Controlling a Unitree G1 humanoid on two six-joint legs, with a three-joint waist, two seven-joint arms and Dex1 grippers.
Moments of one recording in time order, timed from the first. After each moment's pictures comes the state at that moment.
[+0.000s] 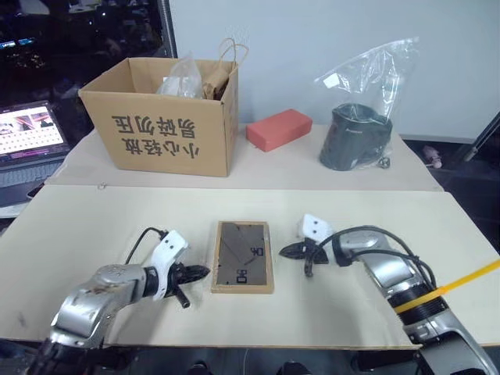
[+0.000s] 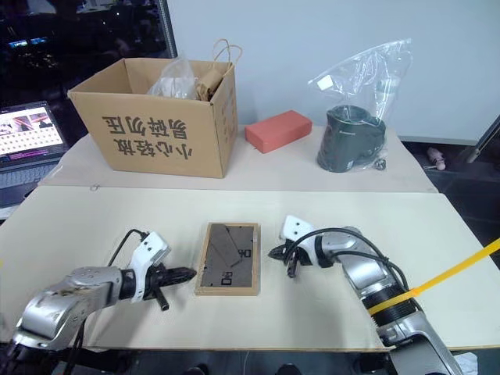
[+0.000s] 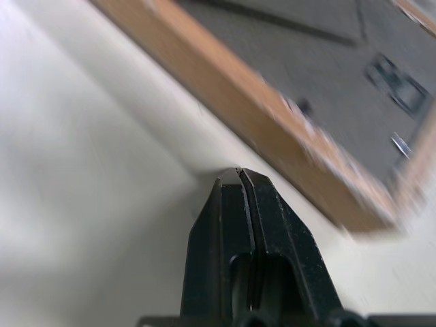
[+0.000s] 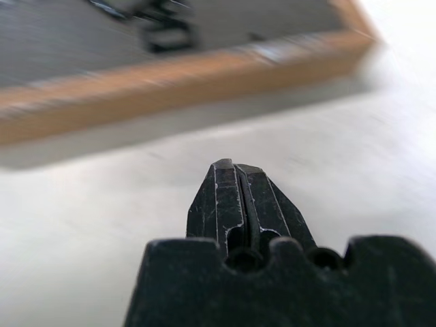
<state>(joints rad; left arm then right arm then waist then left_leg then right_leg) -0.16 0.72 0.00 -0.36 -0.47 0.90 -0.79 -0.62 -0.56 0.30 0.20 0.02 0.30 1.06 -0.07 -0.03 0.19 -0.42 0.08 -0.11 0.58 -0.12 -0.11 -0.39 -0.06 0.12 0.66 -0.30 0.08</state>
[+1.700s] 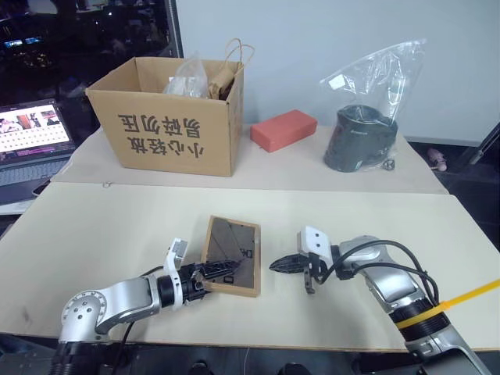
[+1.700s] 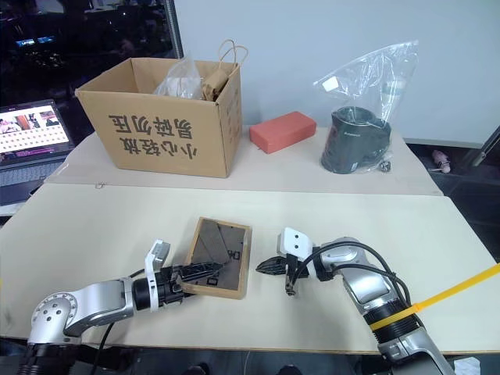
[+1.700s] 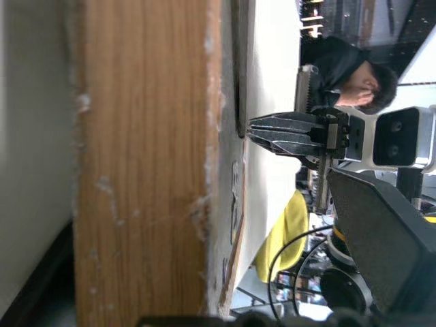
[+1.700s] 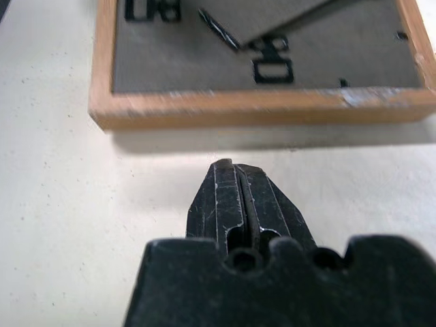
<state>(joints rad) -0.18 0.55 0.17 -0.07 -1.96 1.20 0.30 -0.50 -0.56 0.28 0.06 0.14 0.21 1.18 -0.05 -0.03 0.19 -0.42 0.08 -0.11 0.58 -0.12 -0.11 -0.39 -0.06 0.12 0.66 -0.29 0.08</state>
